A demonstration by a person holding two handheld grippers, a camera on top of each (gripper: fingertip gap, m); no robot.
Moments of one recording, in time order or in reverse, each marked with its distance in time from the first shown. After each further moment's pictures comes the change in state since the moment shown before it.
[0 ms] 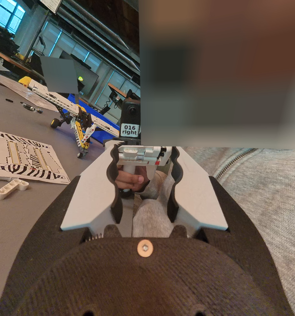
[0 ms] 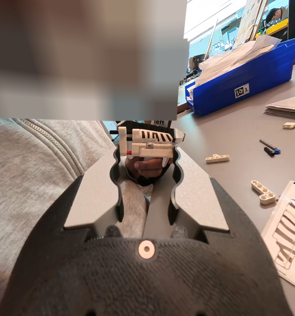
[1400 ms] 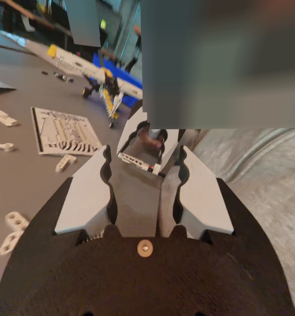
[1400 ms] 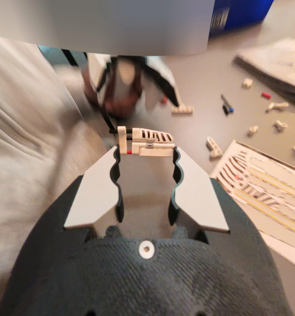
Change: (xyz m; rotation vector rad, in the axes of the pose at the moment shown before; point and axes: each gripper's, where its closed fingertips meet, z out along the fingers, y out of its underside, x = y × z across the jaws) left arm -0.027 0.016 -0.017 -0.312 -0.196 0.136; right arm 0.038 0.048 -0.022 -0.513 0.290 -0.245
